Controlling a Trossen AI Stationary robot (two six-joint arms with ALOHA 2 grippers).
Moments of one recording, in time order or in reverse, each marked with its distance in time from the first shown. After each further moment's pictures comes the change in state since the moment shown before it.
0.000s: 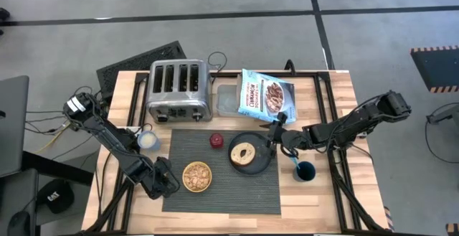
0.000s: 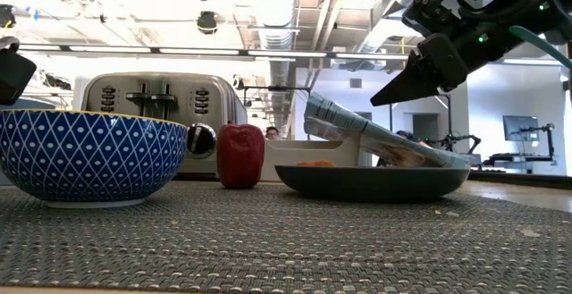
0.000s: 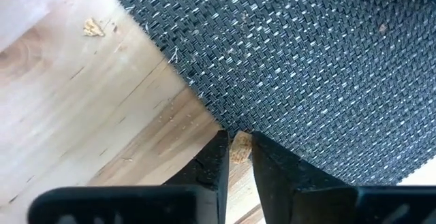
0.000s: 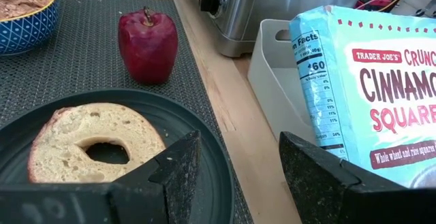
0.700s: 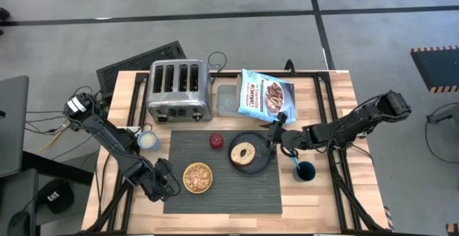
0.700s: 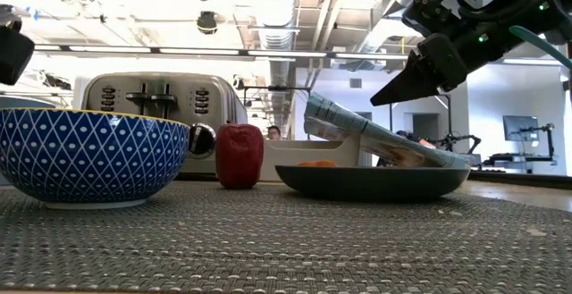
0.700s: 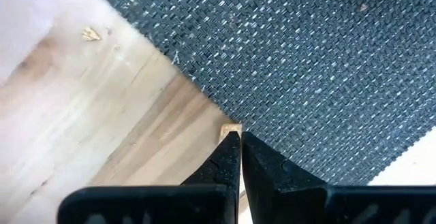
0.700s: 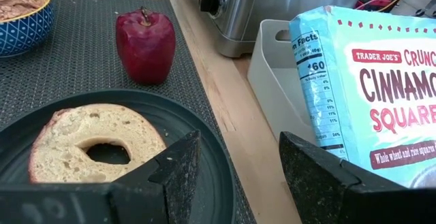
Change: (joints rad) left arm 0.000 0.002 0.089 -0.129 0.008 0.115; right arm 0.000 0.000 0.000 0.001 0.000 0.000
